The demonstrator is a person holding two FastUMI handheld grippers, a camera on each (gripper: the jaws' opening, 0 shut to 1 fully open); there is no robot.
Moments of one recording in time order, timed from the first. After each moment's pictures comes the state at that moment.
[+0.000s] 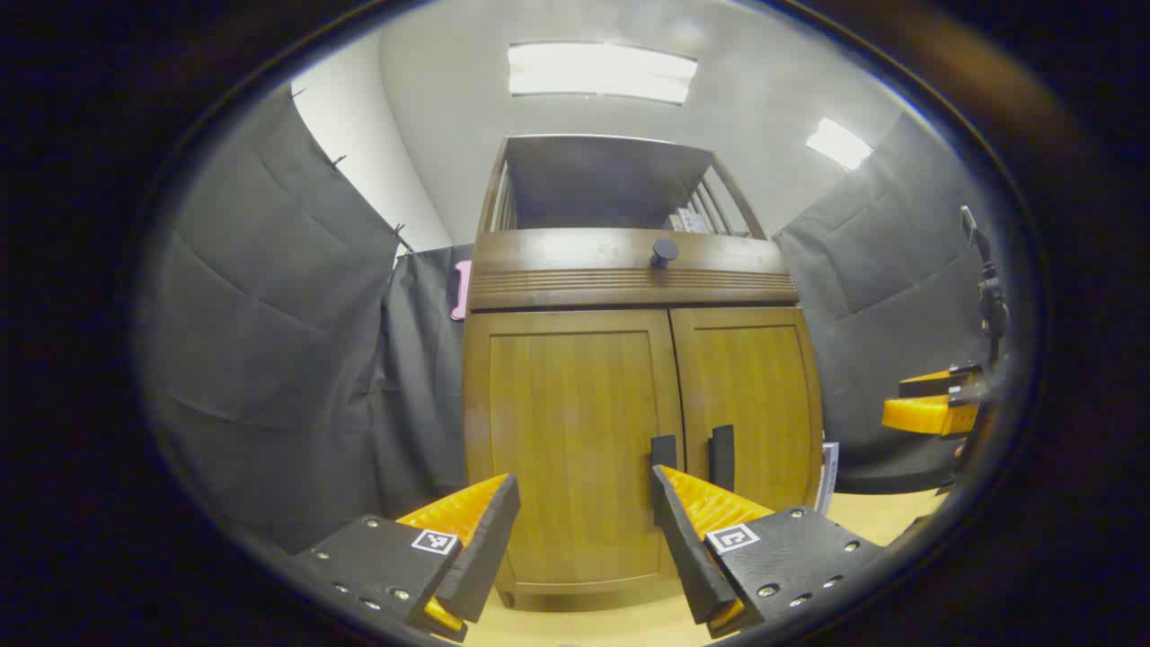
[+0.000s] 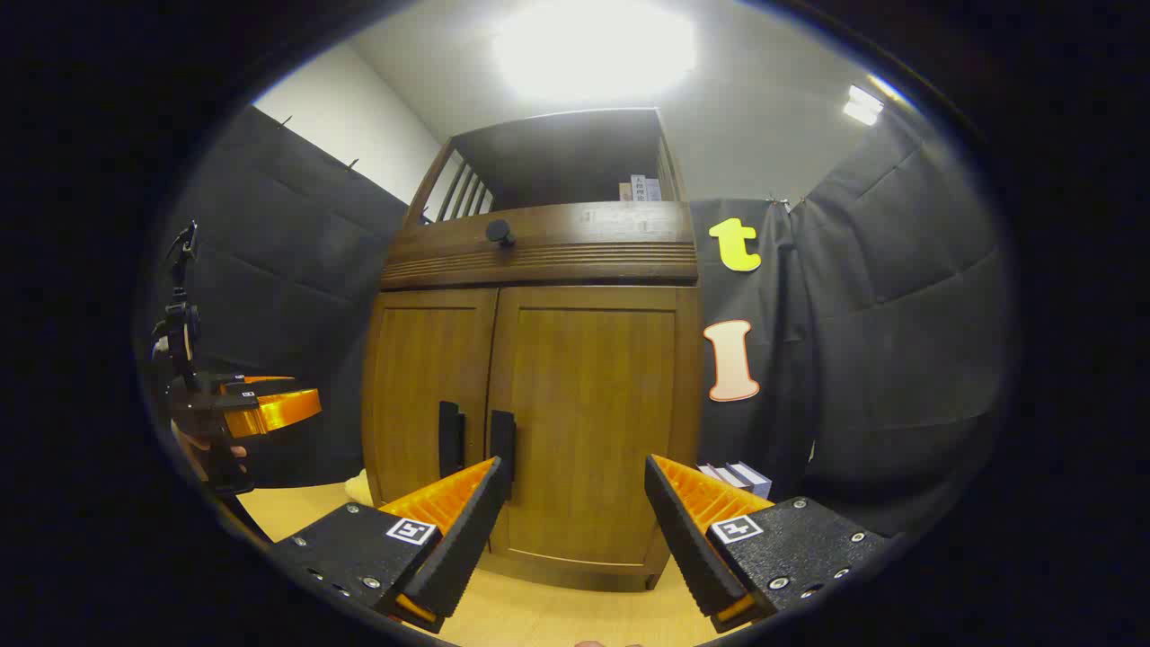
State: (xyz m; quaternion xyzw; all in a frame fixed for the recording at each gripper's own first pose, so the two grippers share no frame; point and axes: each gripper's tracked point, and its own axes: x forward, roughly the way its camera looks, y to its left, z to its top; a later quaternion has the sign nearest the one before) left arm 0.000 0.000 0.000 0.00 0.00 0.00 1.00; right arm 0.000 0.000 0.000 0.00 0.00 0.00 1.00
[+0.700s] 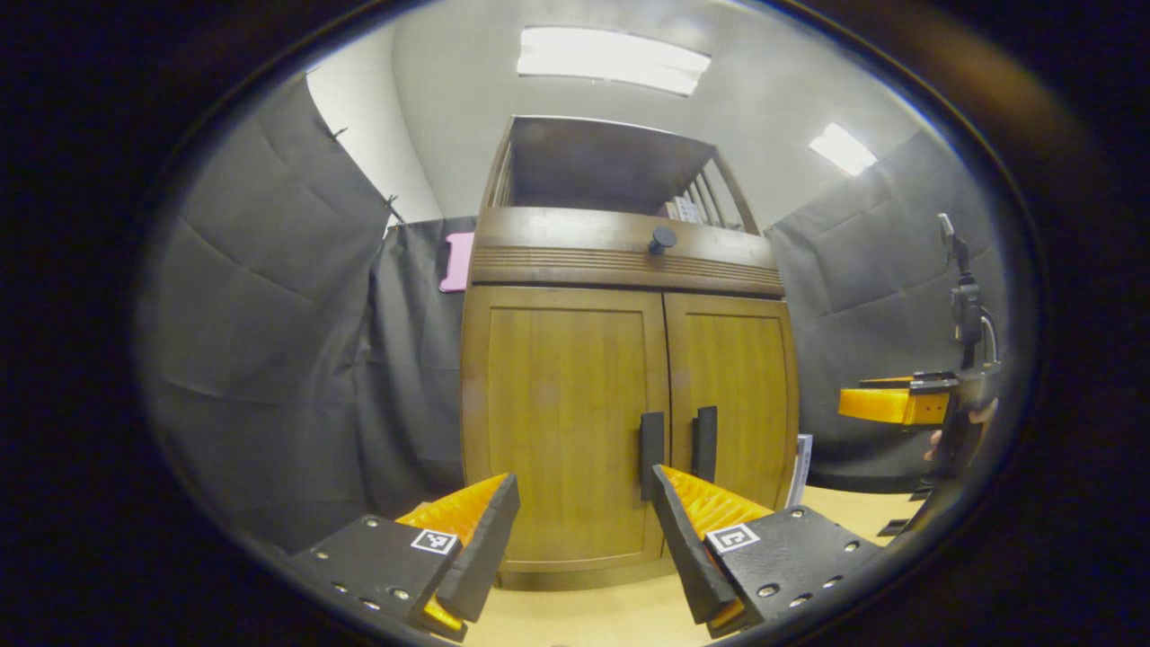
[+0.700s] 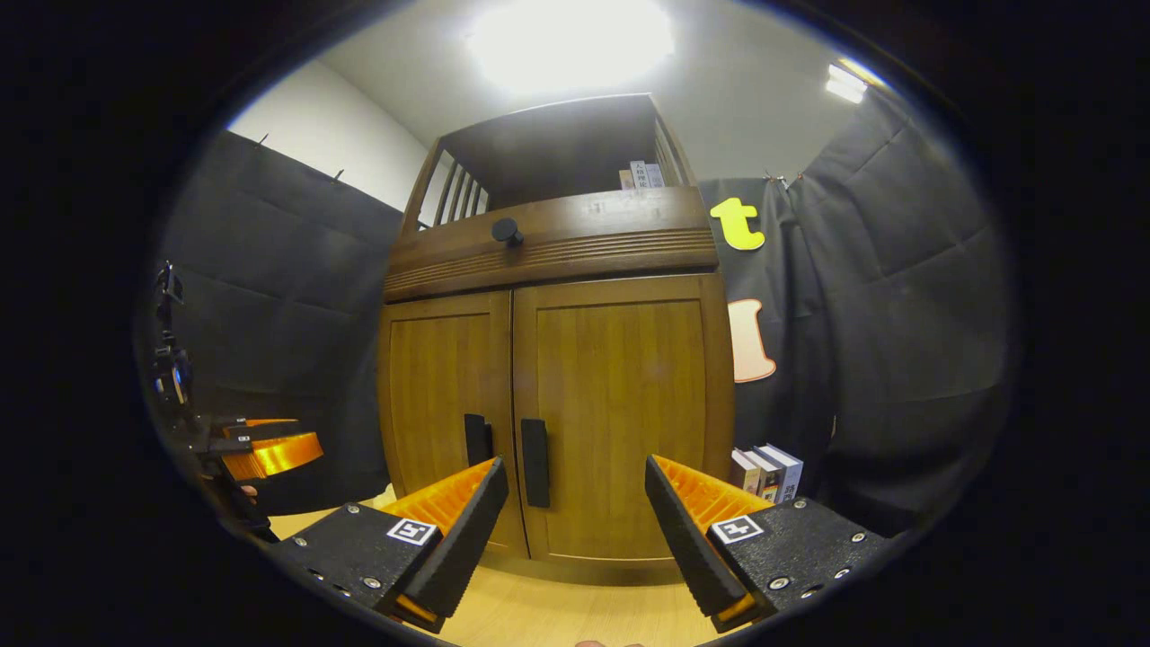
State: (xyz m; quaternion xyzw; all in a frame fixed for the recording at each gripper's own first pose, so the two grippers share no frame) left arm 0.000 0.002 -0.012 -0.03 0.04 -0.02 1.00; right arm 0.019 0.027 0.007 0.04 0.03 0.00 1.00
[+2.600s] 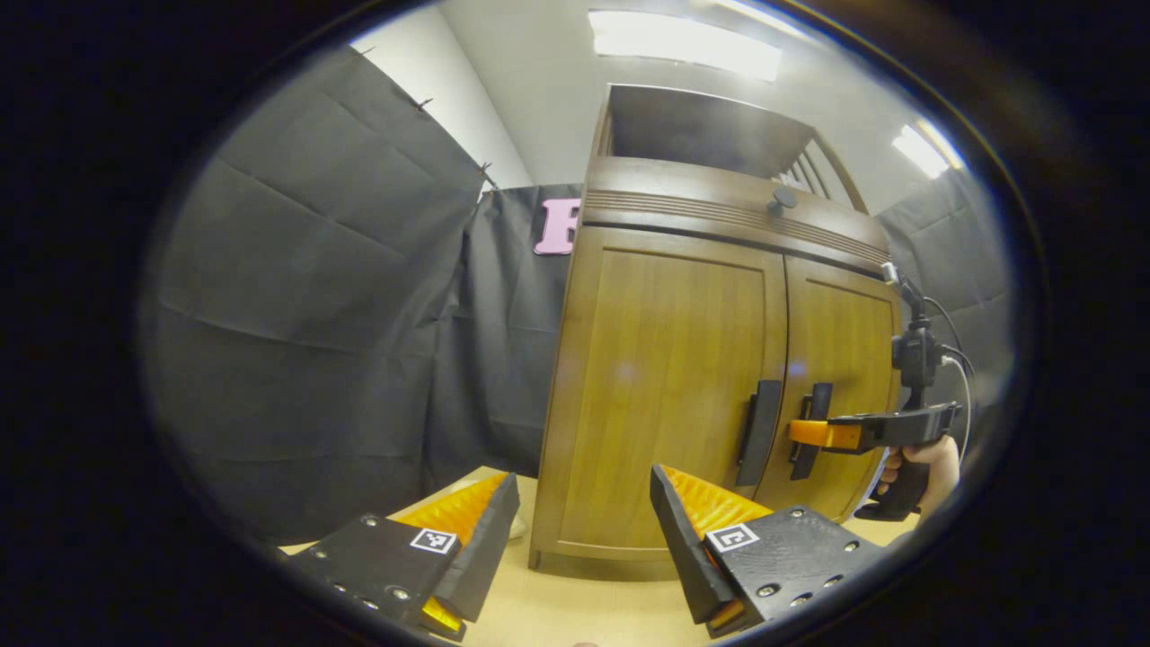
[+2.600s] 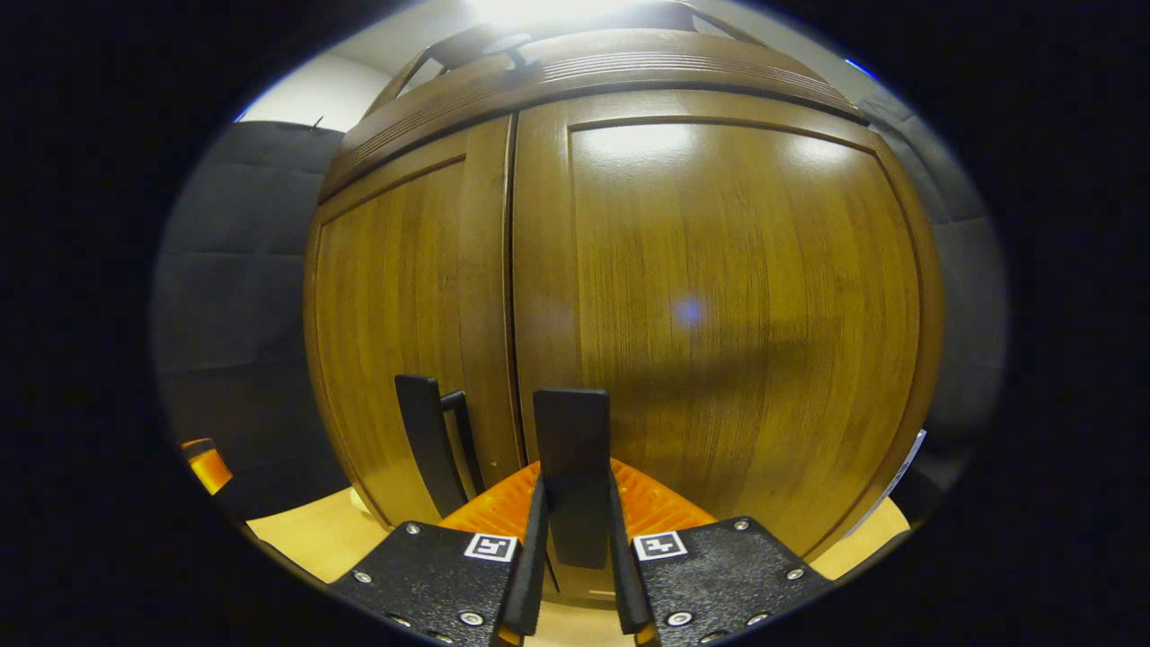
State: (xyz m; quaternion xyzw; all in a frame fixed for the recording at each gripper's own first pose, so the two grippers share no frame) left arm 0.003 0.037 -0.044 -0.07 0.10 0.13 0.98; right arm 0.216 0.083 -0.094 0.06 0.14 0.04 0.99
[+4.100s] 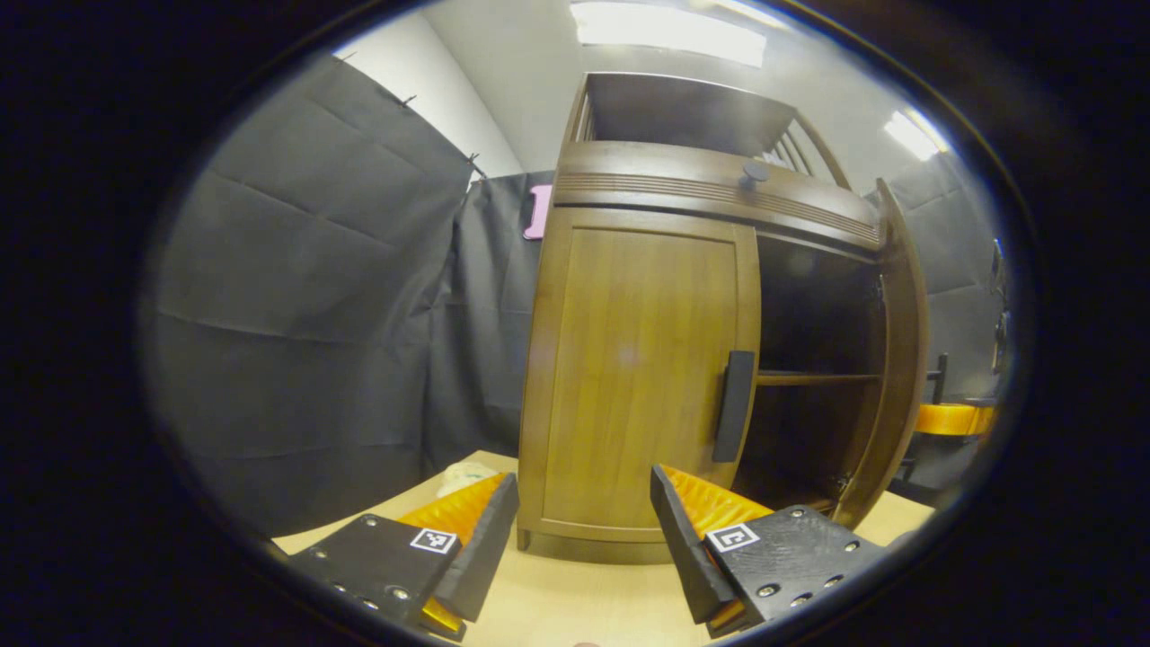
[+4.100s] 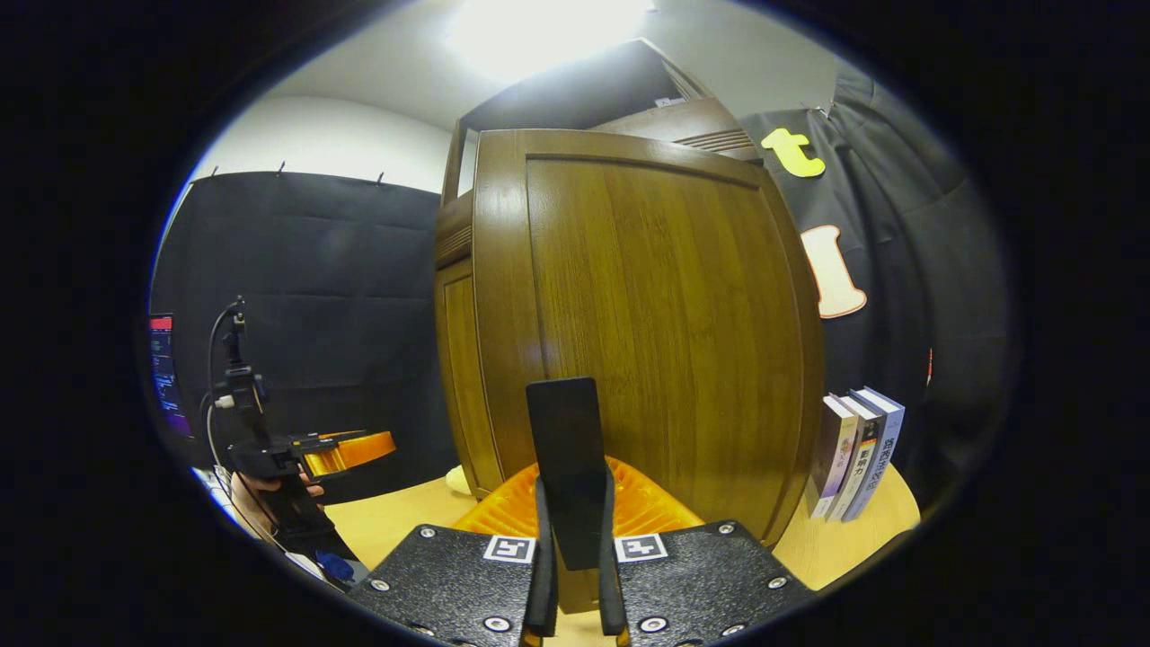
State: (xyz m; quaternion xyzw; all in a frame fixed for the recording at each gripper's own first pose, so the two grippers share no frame) left arm 0.002 0.034 -0.039 -0.05 0.12 0.13 0.98; right arm 0.205 0.084 -0.080 0.11 0.08 0.16 0.98
